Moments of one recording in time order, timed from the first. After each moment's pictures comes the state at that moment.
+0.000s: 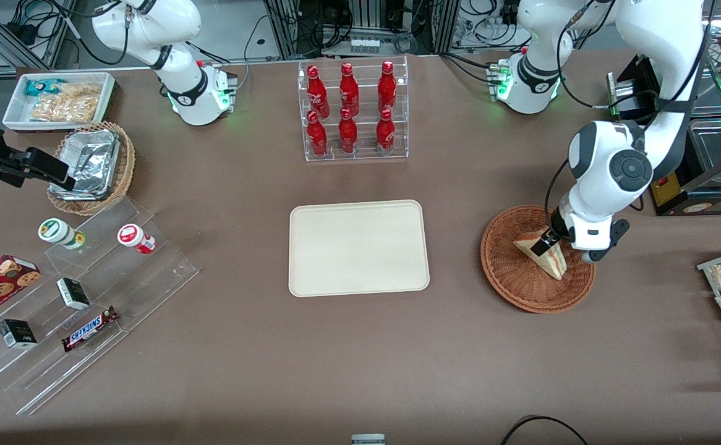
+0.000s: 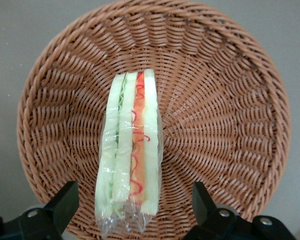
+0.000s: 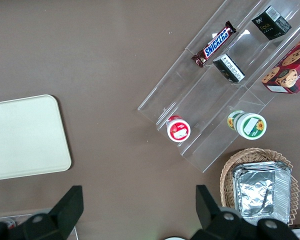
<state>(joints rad) 0.07 0.19 -0.21 -2.26 0.04 2.44 -0.91</state>
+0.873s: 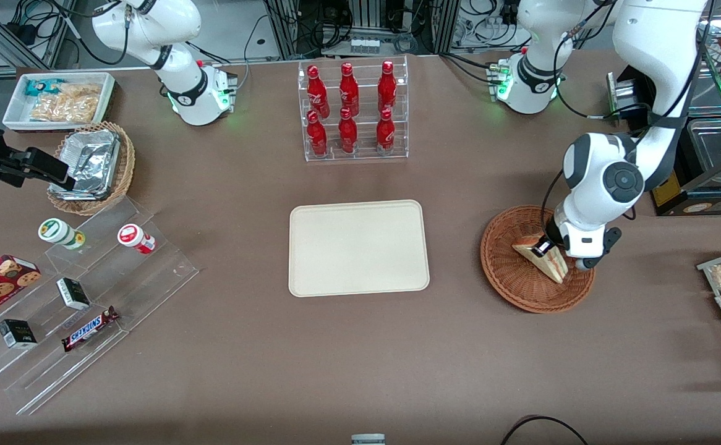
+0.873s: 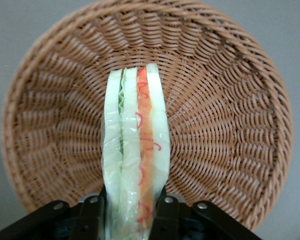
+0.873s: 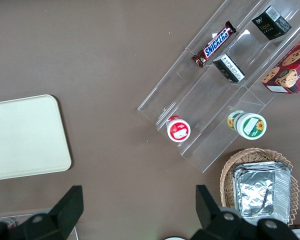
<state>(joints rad) 0.07 0.21 -0.21 -2.22 0.04 2.40 -0.90</state>
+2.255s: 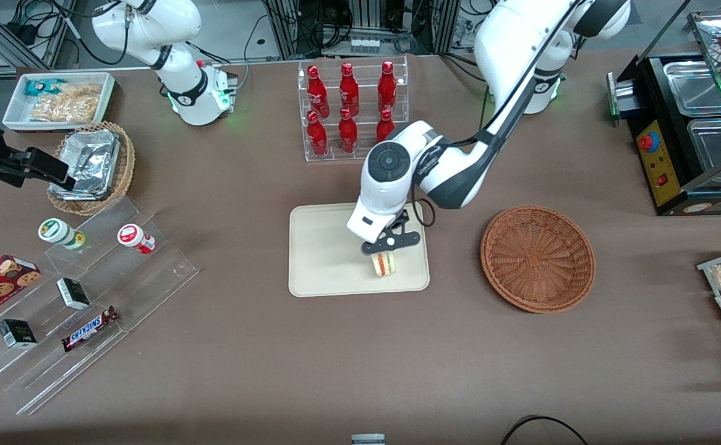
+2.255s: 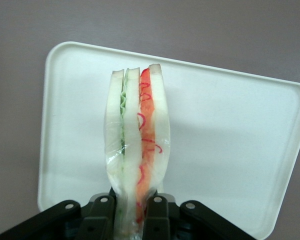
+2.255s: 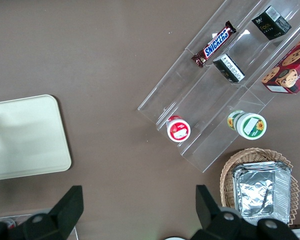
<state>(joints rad) -0.56 0.62 -0.25 -1.54 0.11 2.18 -1.01</state>
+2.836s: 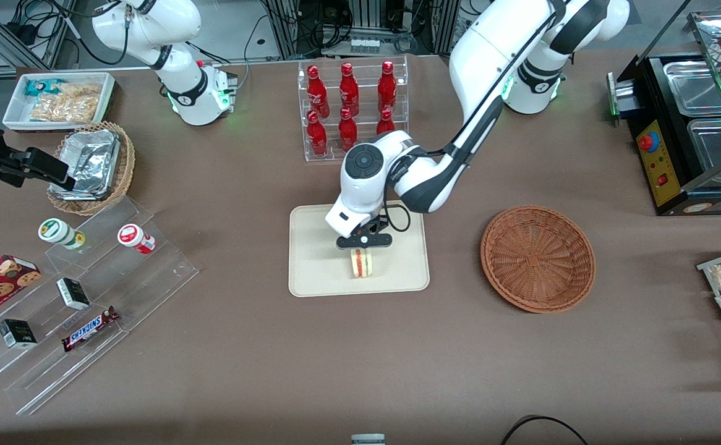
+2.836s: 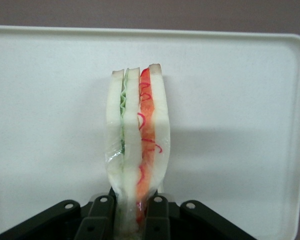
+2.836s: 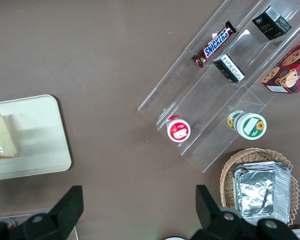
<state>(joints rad) -0.63 0.73 -0.25 -1.53 0.20 2.30 -0.97</state>
